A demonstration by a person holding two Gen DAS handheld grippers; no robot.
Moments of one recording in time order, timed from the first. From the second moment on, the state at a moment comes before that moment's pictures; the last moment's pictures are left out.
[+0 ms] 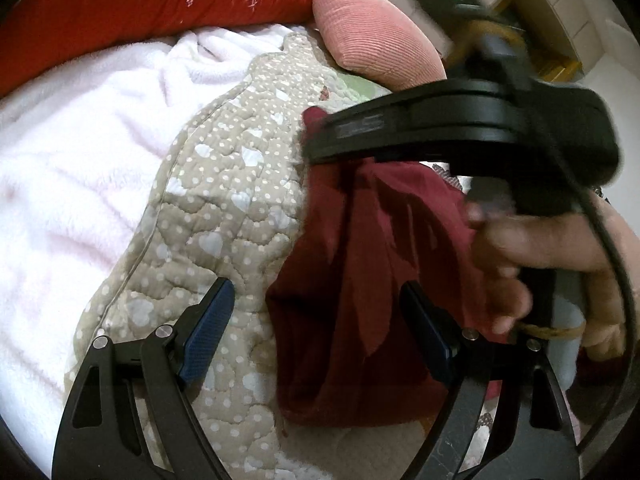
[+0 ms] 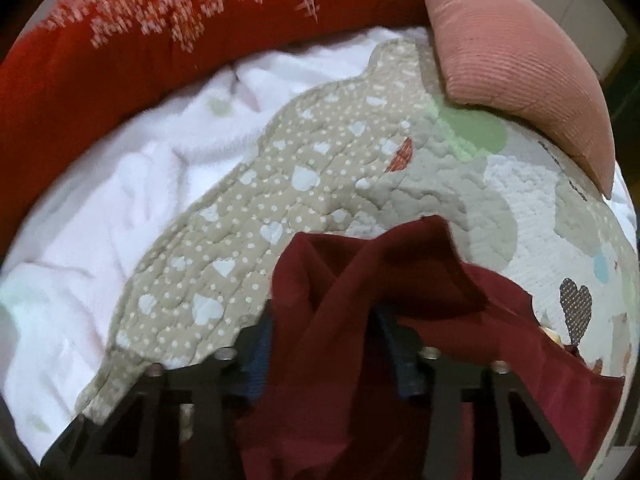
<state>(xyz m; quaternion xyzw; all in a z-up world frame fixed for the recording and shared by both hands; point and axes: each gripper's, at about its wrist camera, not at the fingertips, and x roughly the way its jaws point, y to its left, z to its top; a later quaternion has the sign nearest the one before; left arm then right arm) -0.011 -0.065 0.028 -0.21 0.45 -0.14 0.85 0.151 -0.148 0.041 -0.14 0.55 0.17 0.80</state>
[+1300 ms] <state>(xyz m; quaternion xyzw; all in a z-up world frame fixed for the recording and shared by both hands) 0.002 -0.087 0.034 -0.22 0.43 -0.20 0.85 0.117 -0.193 0.063 -0.06 0.51 0.22 0.83</state>
